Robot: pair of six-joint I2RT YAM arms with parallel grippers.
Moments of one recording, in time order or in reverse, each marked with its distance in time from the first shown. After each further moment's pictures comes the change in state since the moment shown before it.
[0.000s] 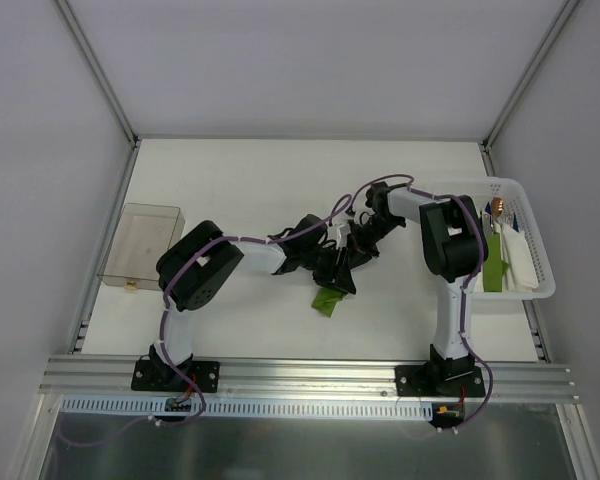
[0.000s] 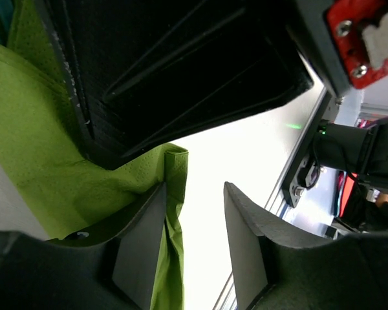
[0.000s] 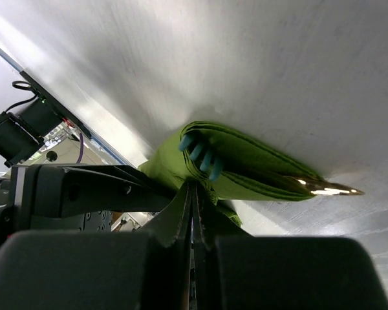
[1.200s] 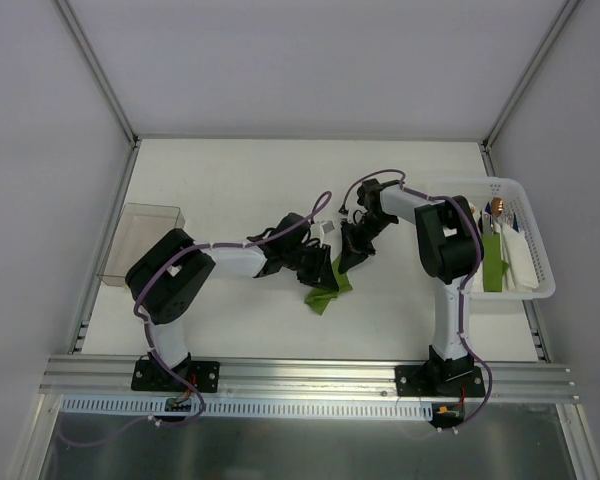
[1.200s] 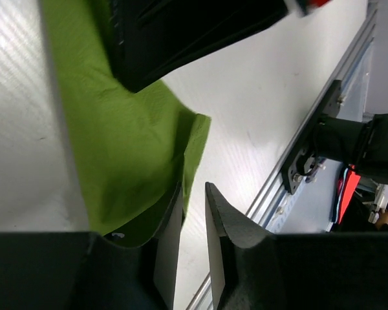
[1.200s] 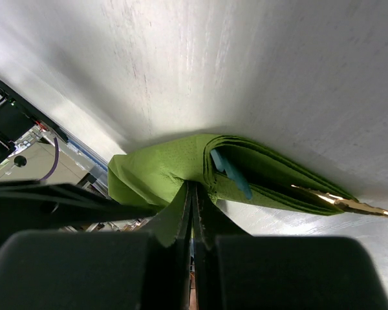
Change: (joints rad) left arm 0.039 -0.206 -0.141 -0.029 -0.035 -0.026; right arm 0.049 0.000 0.048 -0.033 0.094 -0.009
